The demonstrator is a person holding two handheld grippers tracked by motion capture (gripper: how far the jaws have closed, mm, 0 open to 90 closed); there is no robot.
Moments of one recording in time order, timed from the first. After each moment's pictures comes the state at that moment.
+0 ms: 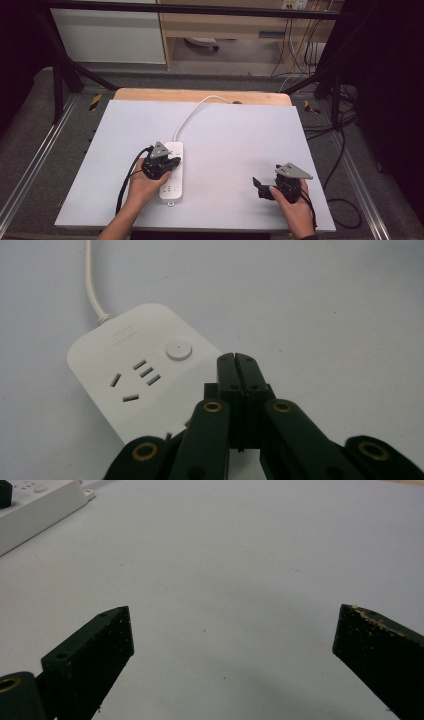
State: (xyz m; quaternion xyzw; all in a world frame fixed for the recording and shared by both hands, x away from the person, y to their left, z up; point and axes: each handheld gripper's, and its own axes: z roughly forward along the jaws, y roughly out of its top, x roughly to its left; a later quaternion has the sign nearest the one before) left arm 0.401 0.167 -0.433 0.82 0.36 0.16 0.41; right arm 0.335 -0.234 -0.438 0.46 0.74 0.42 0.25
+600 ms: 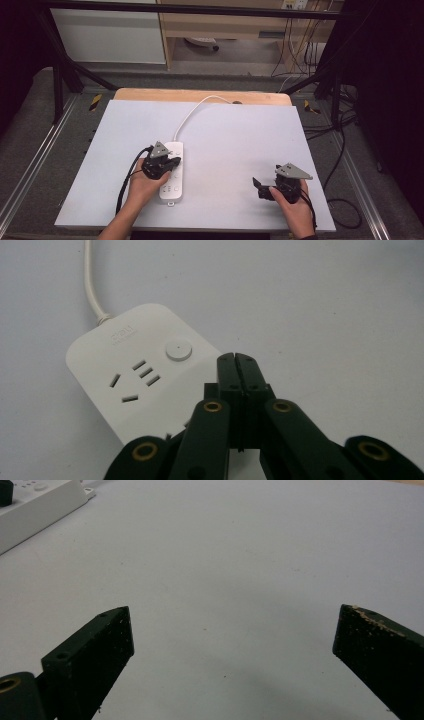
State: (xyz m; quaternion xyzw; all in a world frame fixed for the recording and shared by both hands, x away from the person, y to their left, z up) left arm 0.401 0.167 -0.433 0.82 0.36 0.16 0.41; right arm 0.334 -0.233 -0.438 0.46 0.74 0.42 0.25
